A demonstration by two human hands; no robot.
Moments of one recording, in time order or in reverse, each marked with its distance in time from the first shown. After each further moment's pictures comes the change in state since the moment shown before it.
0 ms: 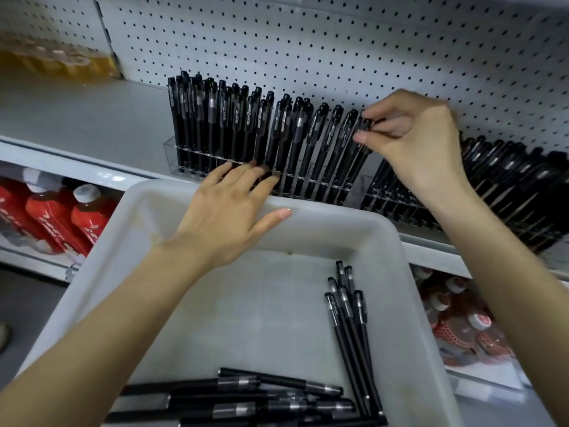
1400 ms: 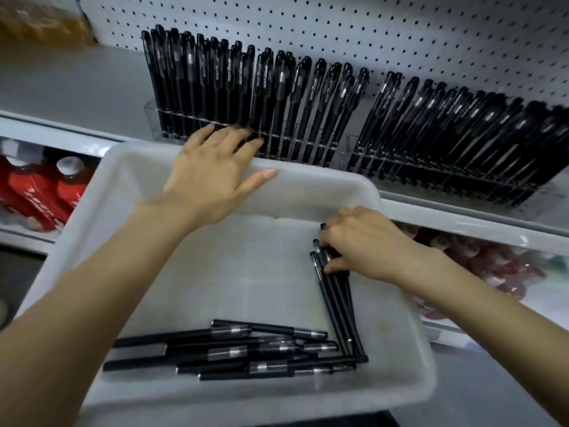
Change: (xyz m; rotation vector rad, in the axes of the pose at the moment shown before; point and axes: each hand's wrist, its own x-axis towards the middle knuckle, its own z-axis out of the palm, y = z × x) left_hand -0.002 0.000 0.002 0.011 -0.012 -0.003; right_hand -0.114 0.031 0.025 -0.923 -0.922 -0.462
